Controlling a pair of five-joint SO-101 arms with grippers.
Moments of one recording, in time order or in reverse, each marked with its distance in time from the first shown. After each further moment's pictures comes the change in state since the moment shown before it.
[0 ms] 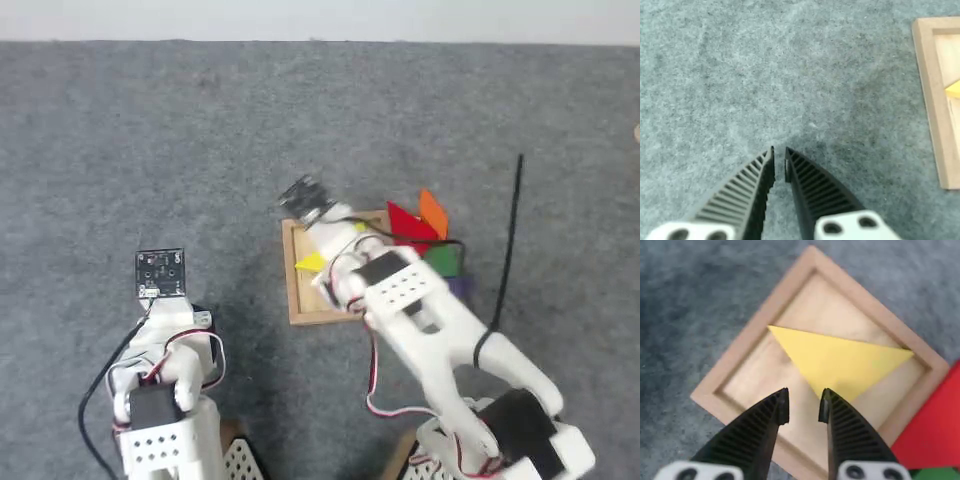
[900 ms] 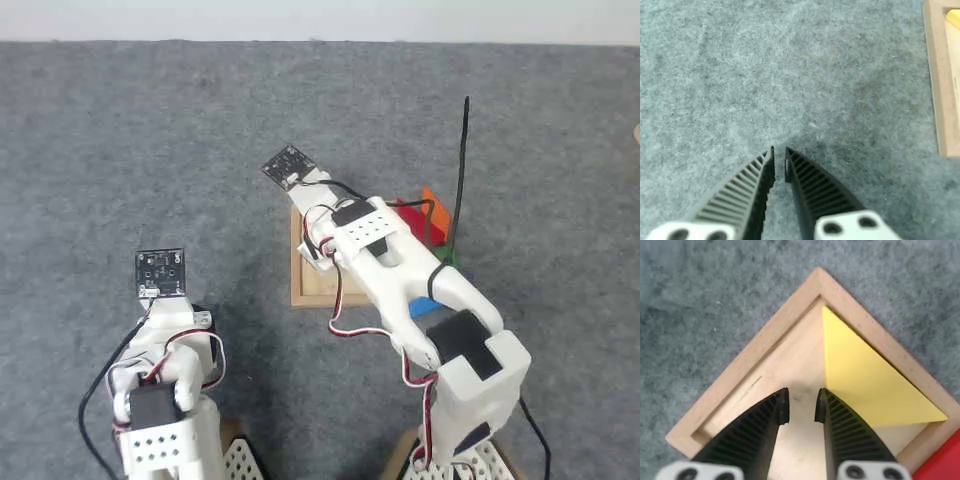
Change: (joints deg) left arm 0.0 0.0 0.0 0.0 0.0; right arm 3.8 26.4 -27.1 6.4 1.5
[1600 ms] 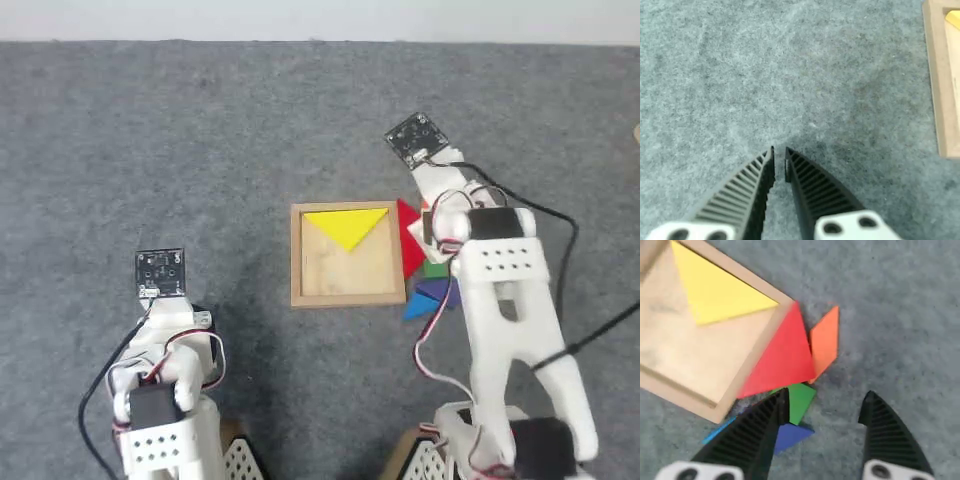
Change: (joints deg) left arm 0.0 0.0 0.0 0.0 0.0; right arm 24.9 -34.4 13.5 12.6 15.5
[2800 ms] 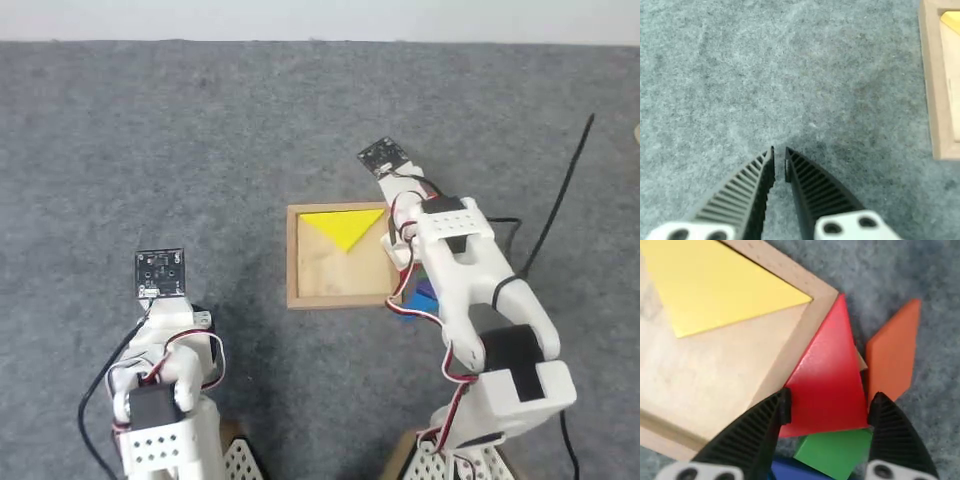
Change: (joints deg) left arm 0.0 0.0 0.0 0.0 0.0; right arm -6.0 27.3 -2.9 -11.1 -6.6
